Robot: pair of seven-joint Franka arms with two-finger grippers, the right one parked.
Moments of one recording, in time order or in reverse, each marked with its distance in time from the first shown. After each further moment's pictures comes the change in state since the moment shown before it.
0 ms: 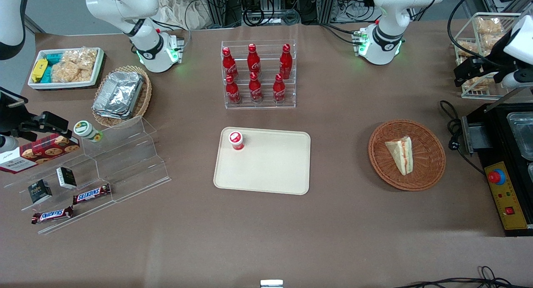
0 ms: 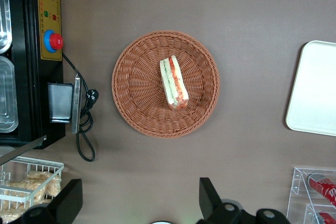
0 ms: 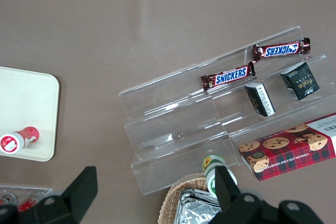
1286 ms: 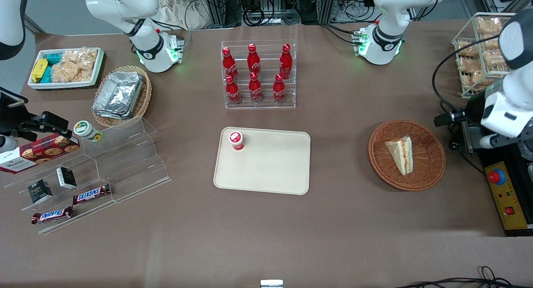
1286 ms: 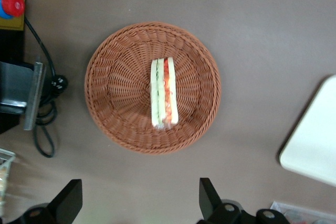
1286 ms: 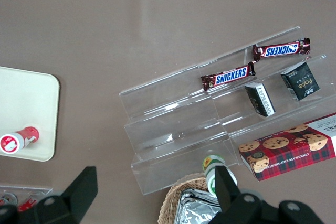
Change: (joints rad) arm 0.004 0.305 0.002 0.036 -0.043 0.121 -0.241
